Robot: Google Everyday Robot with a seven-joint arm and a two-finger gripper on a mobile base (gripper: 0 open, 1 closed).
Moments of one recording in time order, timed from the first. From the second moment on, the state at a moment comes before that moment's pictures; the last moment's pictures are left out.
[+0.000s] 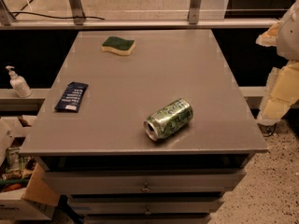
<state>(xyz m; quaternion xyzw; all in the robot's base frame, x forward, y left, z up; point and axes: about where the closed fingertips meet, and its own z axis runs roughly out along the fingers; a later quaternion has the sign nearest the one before) 0.438 -0.217 0.976 -0.60 0.78 -0.03 0.16</state>
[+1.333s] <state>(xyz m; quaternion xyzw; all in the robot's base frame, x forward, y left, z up) 0.444 -0.155 0.936 -0.69 0.69 0.05 0.20</state>
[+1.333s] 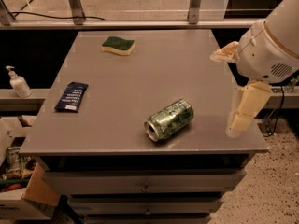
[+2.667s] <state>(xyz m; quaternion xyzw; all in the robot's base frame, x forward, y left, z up) 0.435 -0.078 0.858 -0.77 0.59 0.10 0.20</state>
